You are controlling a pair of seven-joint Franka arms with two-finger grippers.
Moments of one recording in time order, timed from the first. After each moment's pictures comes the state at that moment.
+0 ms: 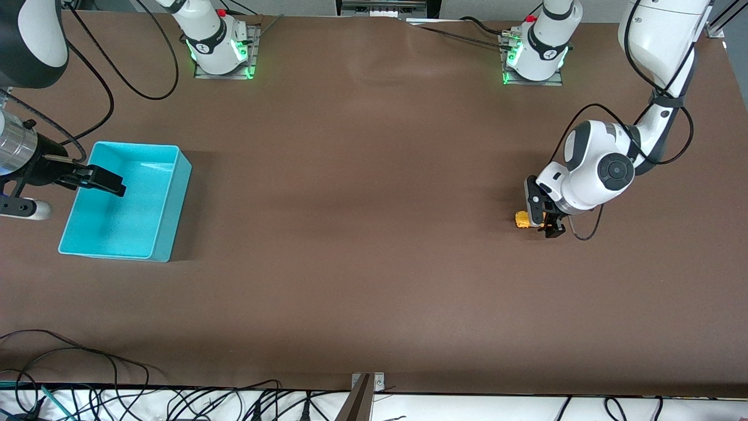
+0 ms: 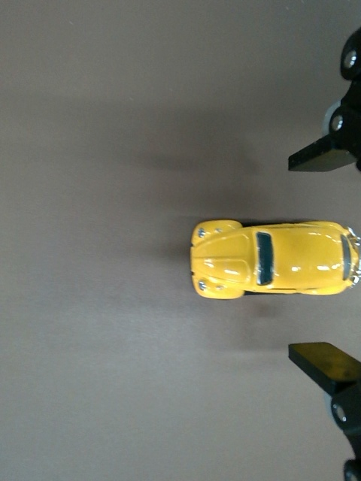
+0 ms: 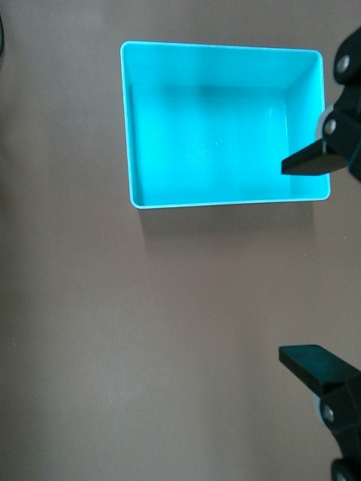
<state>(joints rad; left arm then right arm) 0.04 0.40 -0.13 -2.14 0.06 2.48 1.37 0.03 0.23 0.00 -1.44 0.00 1.64 0.16</state>
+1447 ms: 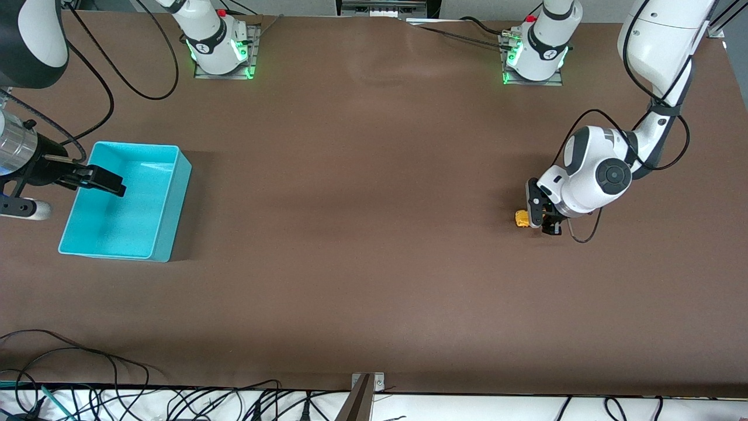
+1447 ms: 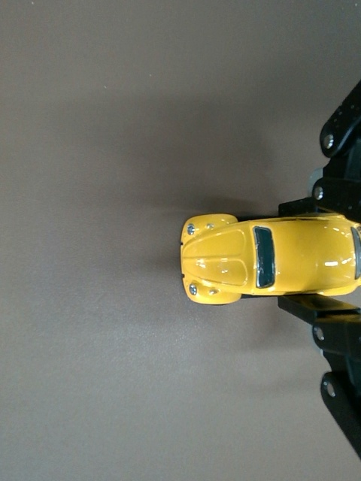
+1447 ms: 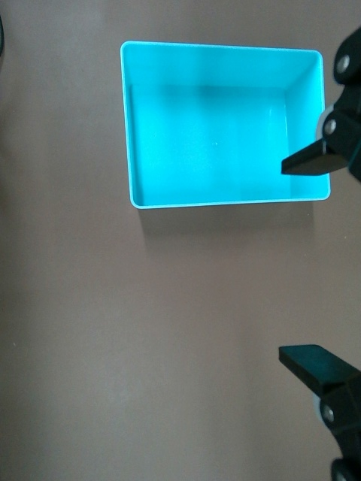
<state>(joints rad) 0.05 0.44 -0.13 -2.14 0.08 2.51 1.41 0.03 0.23 0.00 -1.44 0.00 1.64 0.16</state>
